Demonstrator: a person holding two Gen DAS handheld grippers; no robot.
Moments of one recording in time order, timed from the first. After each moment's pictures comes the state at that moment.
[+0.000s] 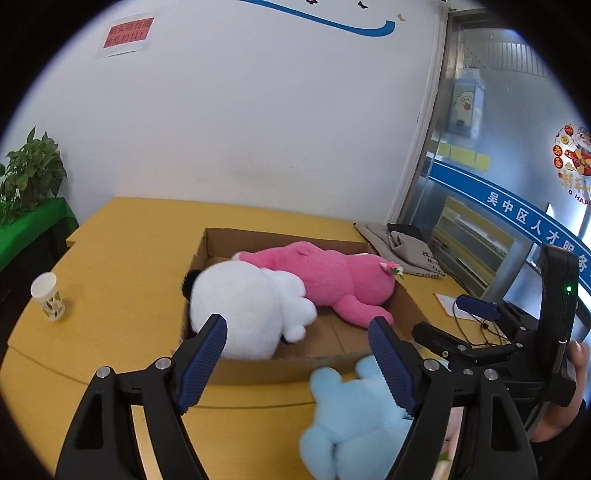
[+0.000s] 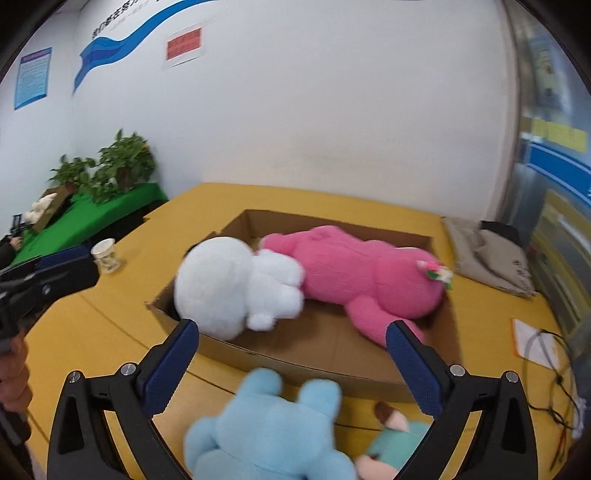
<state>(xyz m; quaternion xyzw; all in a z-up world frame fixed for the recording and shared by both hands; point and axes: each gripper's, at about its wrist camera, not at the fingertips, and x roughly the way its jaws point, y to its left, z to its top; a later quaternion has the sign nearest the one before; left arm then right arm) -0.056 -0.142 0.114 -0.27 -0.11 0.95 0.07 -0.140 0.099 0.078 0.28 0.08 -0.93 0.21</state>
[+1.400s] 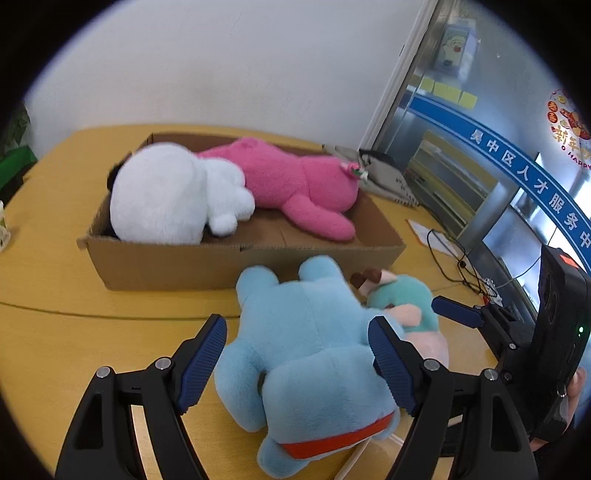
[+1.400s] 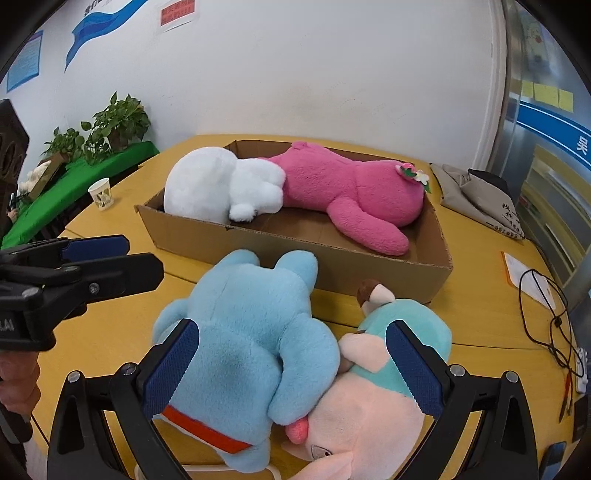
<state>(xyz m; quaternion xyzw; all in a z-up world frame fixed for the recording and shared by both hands) -0.068 -0.080 0.023 -0.39 -0.12 0.91 0.10 -0.088 0.143 -0.005 0.36 0.10 -0.90 0.21</state>
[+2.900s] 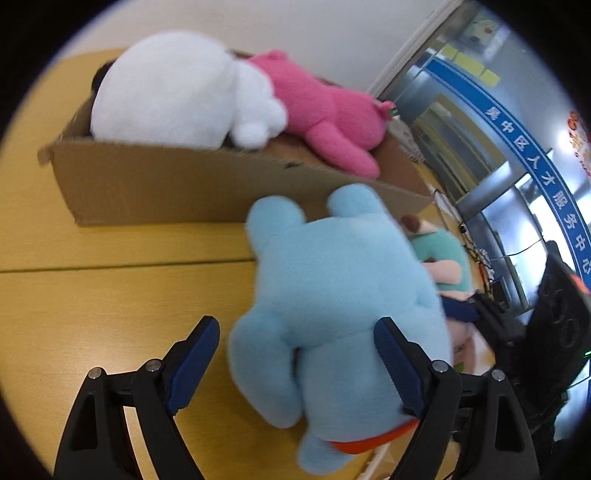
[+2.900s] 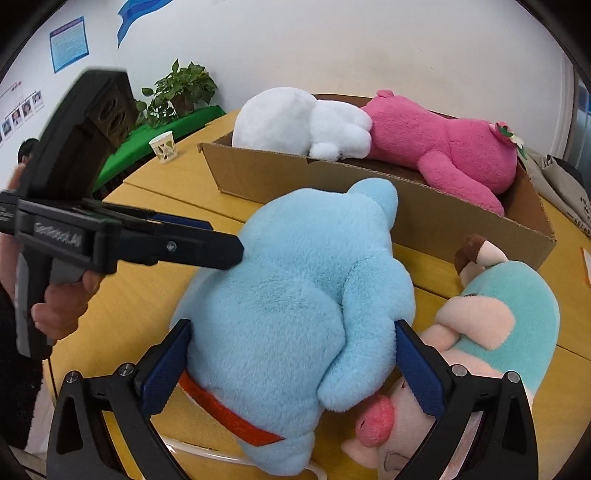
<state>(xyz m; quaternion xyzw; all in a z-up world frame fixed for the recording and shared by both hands) -0.108 -0.129 -0.048 -0.49 -0.19 0.83 0.17 -0.084 0.119 -0.055 0.40 0.09 -0.84 0.34</state>
